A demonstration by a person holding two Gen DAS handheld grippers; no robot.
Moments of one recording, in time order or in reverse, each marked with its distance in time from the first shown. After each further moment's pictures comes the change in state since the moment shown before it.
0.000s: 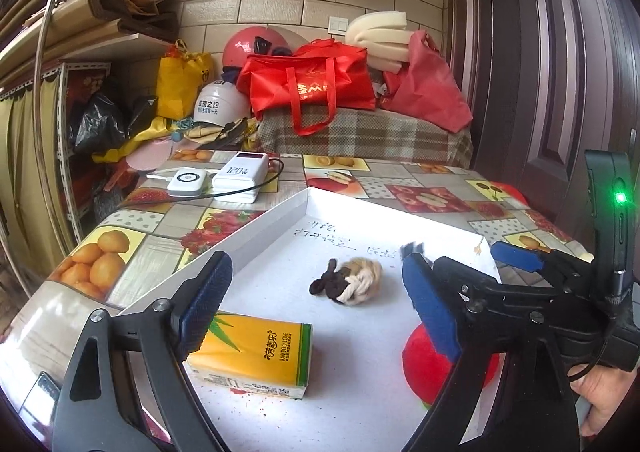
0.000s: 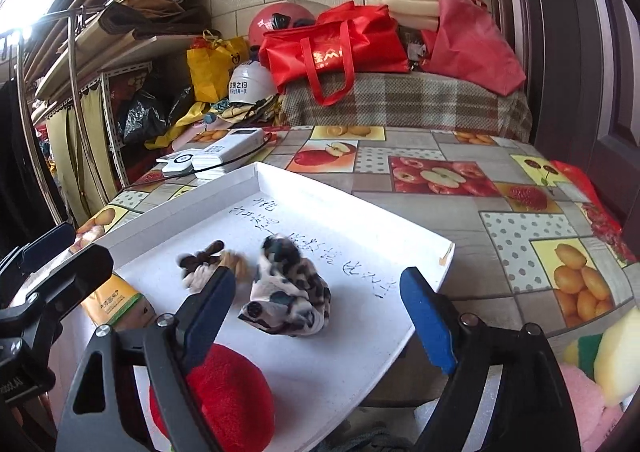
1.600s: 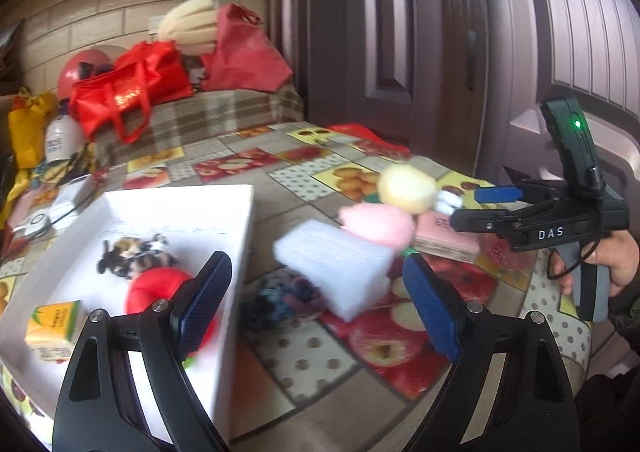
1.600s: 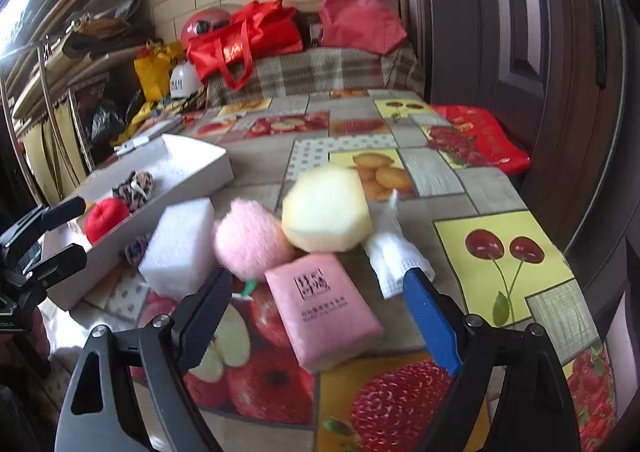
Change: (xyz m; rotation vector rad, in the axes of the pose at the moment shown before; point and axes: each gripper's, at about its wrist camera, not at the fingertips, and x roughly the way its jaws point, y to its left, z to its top) left arm -0.044 -0.161 -0.037 0.333 0.109 -0.461; right arm -0.140 -0.163 -0.080 0.111 0.100 -0.100
